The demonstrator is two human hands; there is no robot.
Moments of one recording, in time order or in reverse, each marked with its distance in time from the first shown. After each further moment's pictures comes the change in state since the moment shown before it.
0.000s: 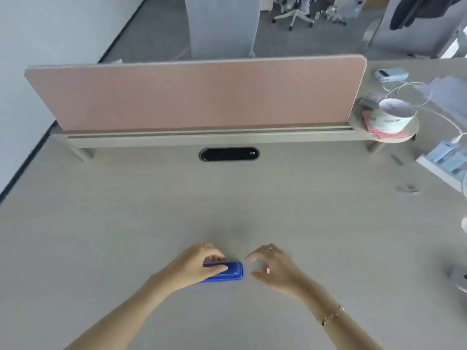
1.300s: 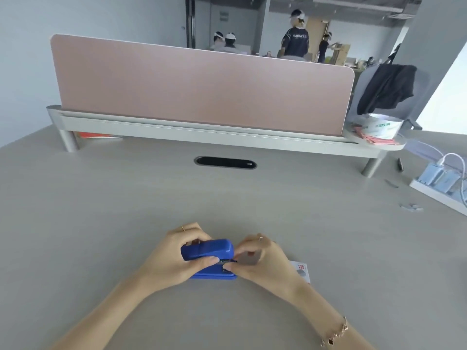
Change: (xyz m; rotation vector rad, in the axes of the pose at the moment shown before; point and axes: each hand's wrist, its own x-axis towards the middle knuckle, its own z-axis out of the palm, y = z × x) left_hand 0.016 -0.053 0.065 -0.145 0.562 0.488; right_hand 0.025 0.021 0.070 0.147 0.395 -0.260
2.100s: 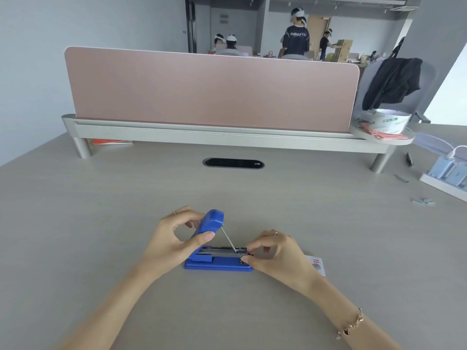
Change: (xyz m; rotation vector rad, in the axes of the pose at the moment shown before) left_hand 0.002 0.010 -0.029 -0.084 0.226 0.075; right_hand 0.003 0.007 -0.001 -0.037 0.070 -0.037
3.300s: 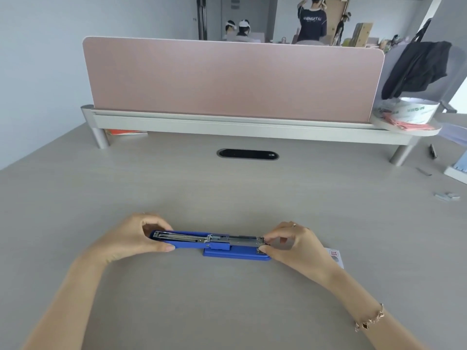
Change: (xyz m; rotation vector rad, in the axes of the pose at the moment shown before) left_hand -0.022 -0.056 -0.099 0.169 -0.343 -0.485; right_hand -0.002 -0.005 -0.002 0.003 0.003 0.045
